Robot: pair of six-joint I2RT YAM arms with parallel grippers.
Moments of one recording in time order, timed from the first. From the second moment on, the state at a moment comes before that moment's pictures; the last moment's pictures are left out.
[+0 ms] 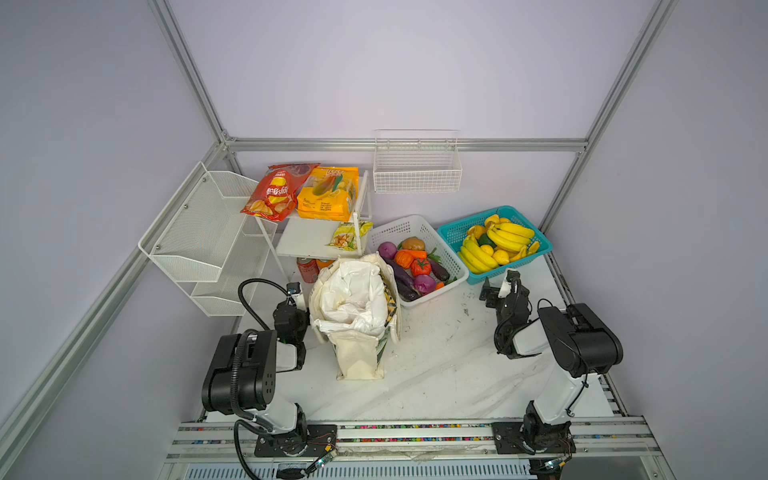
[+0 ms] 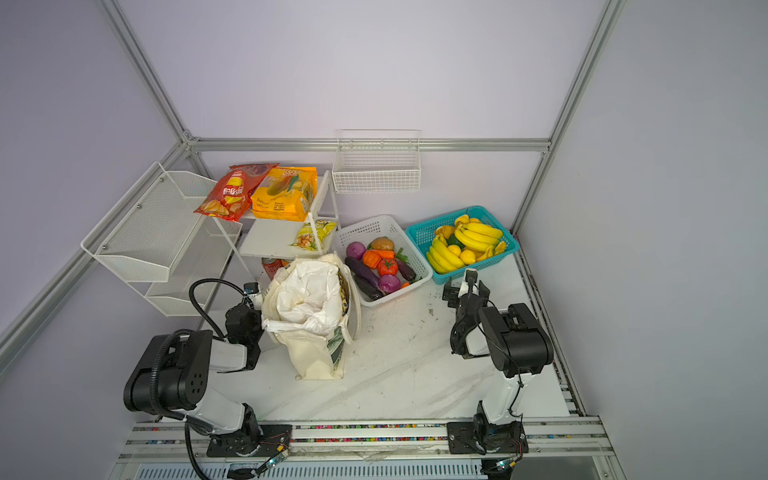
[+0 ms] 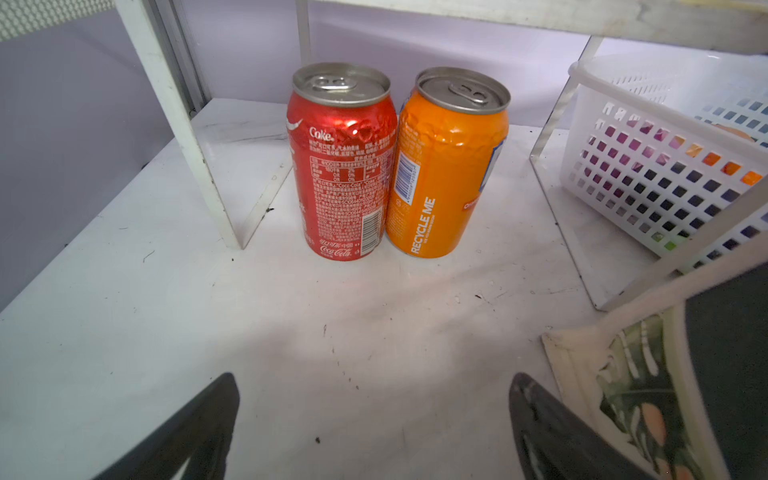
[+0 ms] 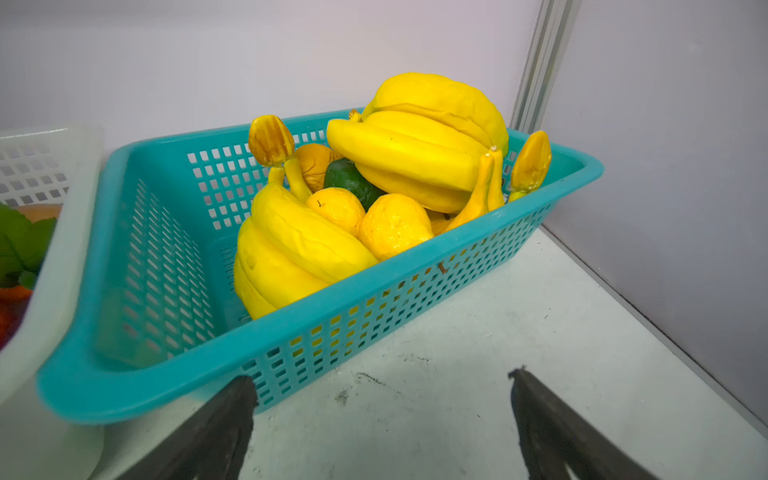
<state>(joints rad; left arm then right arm) 0.11 1.57 0.32 0.93 0.08 -0.03 0.15 1.80 0.44 1.23 0.30 0.04</state>
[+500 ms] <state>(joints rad) 0.09 1.57 0.33 0.92 0.05 -0.01 0.15 1.80 0.44 1.24 0.31 0.05</state>
